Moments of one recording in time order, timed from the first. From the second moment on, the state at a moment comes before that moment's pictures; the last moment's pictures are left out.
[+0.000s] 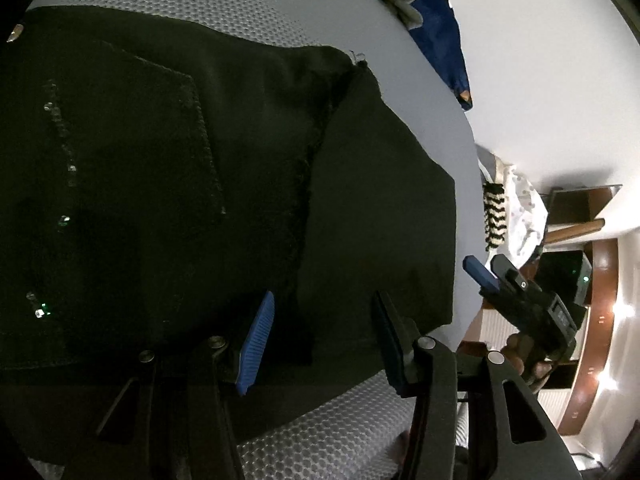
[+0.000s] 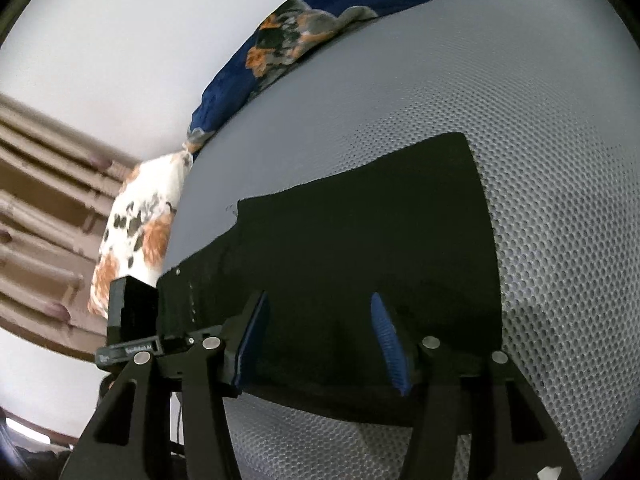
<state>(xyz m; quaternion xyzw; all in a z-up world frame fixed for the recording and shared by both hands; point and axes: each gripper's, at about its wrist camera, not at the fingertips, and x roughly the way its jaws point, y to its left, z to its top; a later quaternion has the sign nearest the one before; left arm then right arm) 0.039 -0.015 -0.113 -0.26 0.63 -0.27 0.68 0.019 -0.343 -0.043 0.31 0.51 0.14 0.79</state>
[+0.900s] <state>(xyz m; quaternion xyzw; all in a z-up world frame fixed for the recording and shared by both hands) 0.023 -0.042 -0.072 -0.22 0.58 -0.31 0.73 0.019 -0.336 -0.055 0.28 0.52 0.13 0.79</state>
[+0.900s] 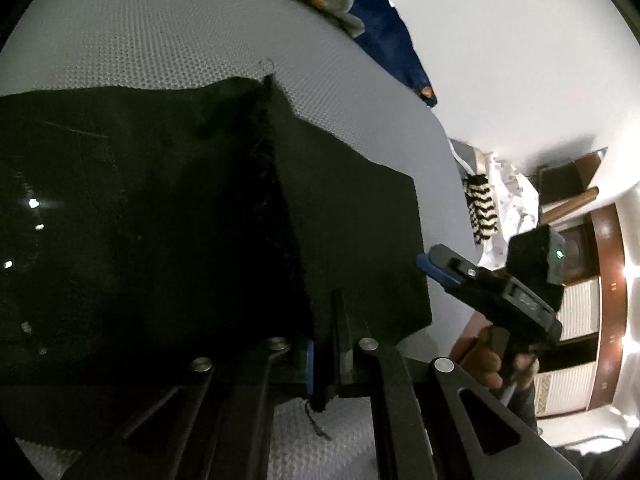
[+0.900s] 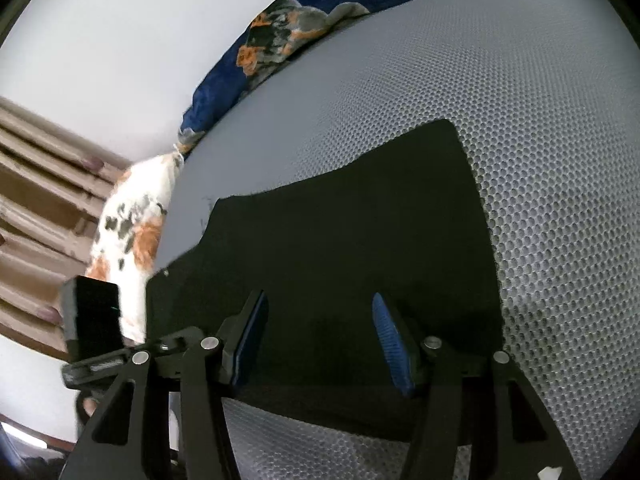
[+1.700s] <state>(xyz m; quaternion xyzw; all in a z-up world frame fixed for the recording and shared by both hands) 0.053 -0.046 -0.057 -0.09 0.49 -0.26 0.83 0.079 -0.330 -0.050 0.12 0.53 0.04 0.84</state>
